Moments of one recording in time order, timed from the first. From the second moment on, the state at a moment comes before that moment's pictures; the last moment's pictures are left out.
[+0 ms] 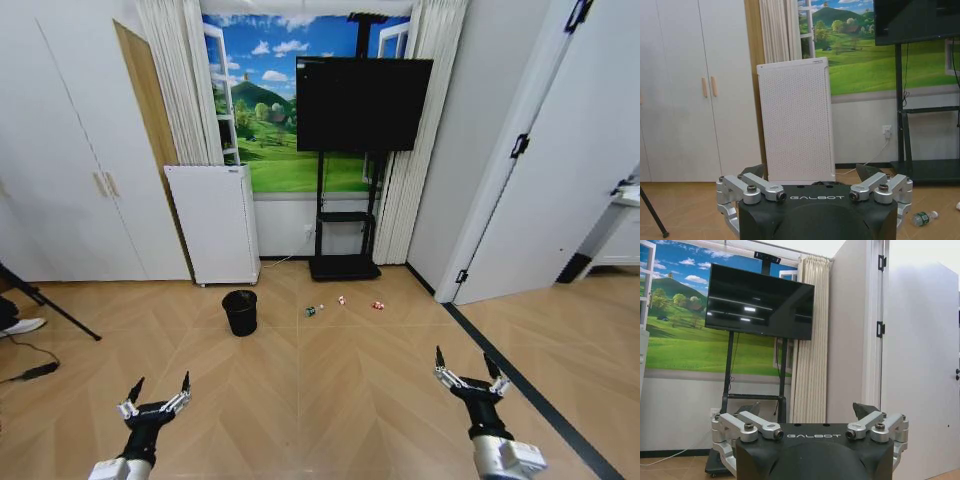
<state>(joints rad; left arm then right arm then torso) 1.81 -1.42 -0.82 -2.19 -0.21 -0.03 -0.05 -1.73 1.42 0.79 2.17 0.18 0.17 0.13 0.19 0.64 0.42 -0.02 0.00</state>
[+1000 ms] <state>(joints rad) 1.86 -1.41 -0.83 -2.26 -0.21 0.00 -0.05 -1.77 1.40 0.82 2.24 0.18 0.08 0.17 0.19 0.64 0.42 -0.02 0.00</state>
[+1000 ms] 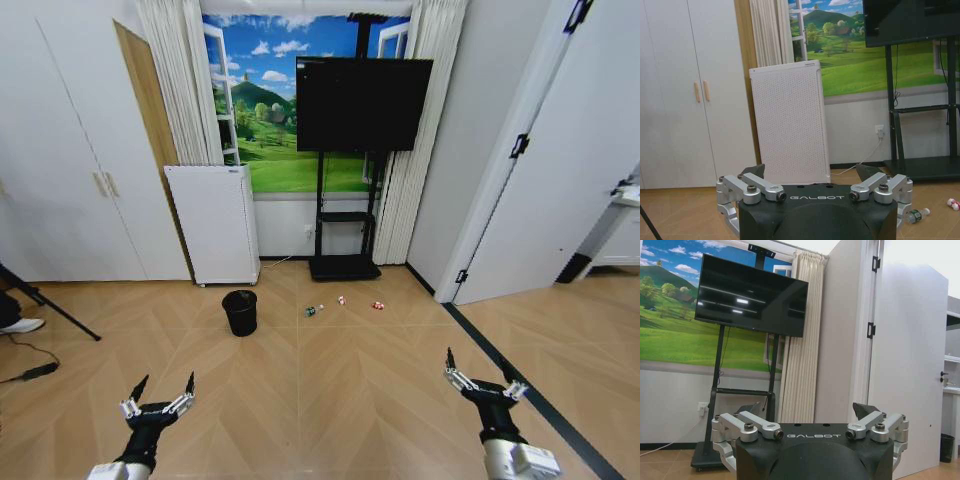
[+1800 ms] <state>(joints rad) 1.84 -1.44 -0.84 -2.23 -0.22 -0.01 -0.02 -1.73 1.38 0.80 2.21 0.23 0.02 0.22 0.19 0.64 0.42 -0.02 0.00</state>
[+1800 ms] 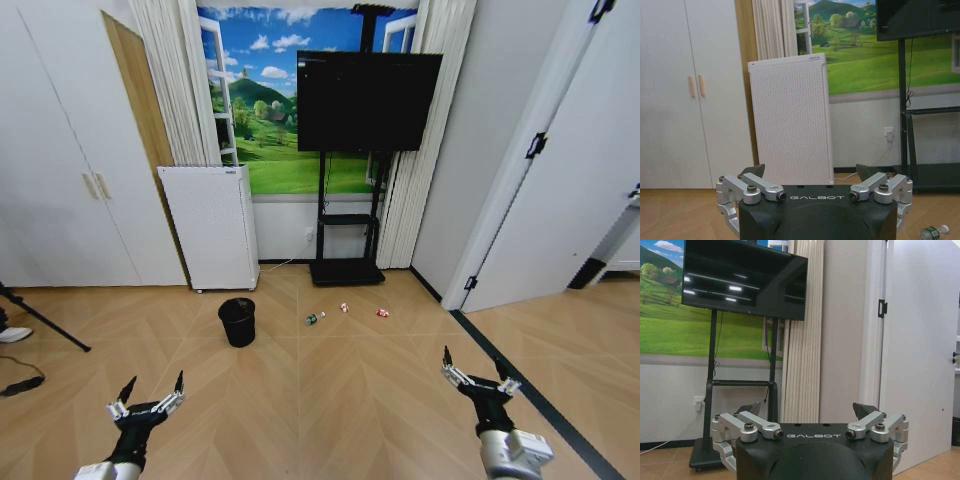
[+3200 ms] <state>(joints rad) 1.85 -1.44 -0.84 -2.22 -0.22 -0.02 -0.01 -1.70 1.40 0.77 2.18 0.23 0.13 0.20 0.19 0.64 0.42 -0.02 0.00</state>
